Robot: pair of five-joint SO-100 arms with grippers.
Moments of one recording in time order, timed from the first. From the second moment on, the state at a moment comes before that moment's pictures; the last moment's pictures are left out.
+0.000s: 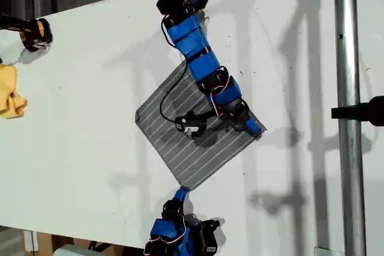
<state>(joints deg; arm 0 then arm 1) -11.9 199.0 178.4 74.2 -77.0 -23.3 51.3 62.7 42.3 69.6</state>
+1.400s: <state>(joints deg) -11.4 199.0 178.4 74.2 -76.6 -25.2 53.6 67.6 70.3 78.4</state>
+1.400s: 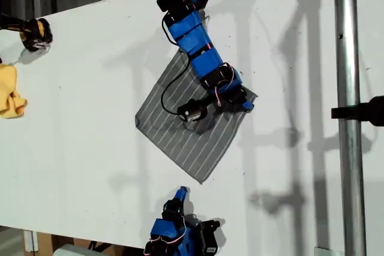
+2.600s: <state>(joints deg) -10.9 199.0 177.5 74.2 -77.8 -27.6 49.4 56.8 71.2 75.1</state>
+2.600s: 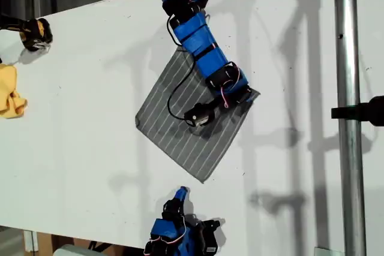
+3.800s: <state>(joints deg) -1.7 125.3 132.3 67.8 -46.4 -25.7 49.4 56.8 68.3 75.0</state>
